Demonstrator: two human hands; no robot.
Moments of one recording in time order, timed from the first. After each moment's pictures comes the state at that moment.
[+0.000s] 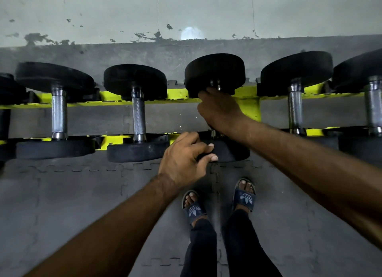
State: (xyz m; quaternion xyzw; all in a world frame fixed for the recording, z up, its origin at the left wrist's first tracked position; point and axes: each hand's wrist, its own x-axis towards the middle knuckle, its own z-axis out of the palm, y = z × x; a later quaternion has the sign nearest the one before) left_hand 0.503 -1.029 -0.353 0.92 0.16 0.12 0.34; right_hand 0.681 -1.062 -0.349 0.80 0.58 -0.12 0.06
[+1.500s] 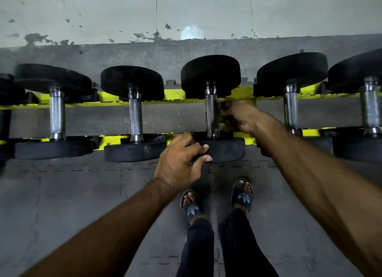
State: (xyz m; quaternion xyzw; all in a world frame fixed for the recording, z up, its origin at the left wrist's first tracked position) left_hand 0.499 -1.034 -0.352 0.92 0.16 0.12 0.33; right_hand 0.723 -1.105 -0.390 0.66 -0.12 -0.54 -0.50
